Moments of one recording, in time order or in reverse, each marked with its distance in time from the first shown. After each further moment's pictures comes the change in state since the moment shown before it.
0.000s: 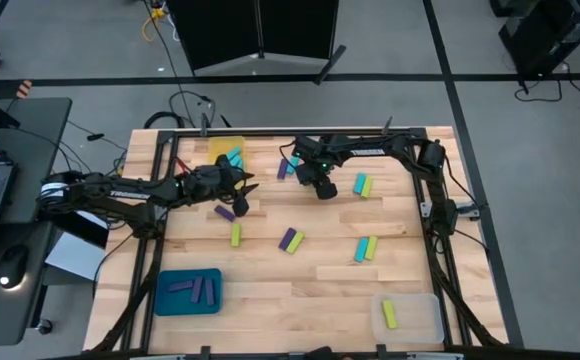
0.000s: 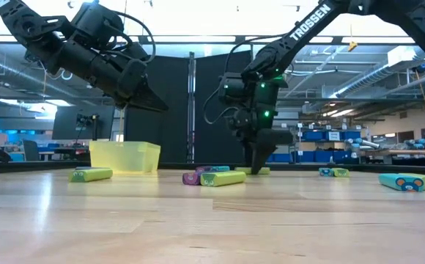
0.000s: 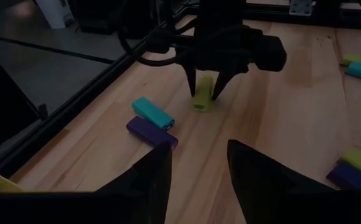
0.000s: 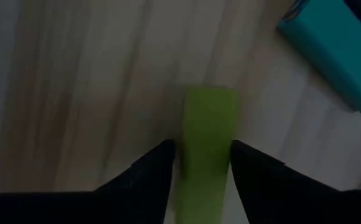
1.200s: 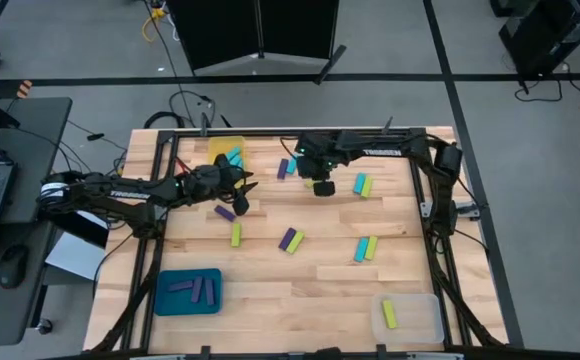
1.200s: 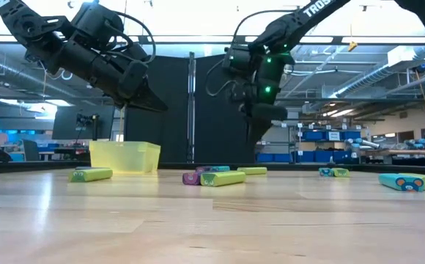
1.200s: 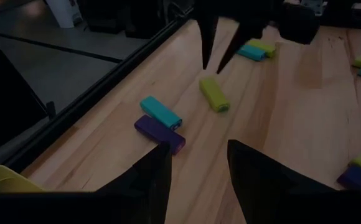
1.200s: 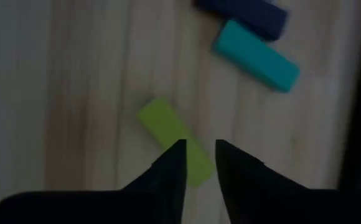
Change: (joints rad) left arm 0.003 0.000 0.000 -0.001 -0.029 -0.006; right arm 0.024 -0.158 -0.006 -0.027 0.077 0.185
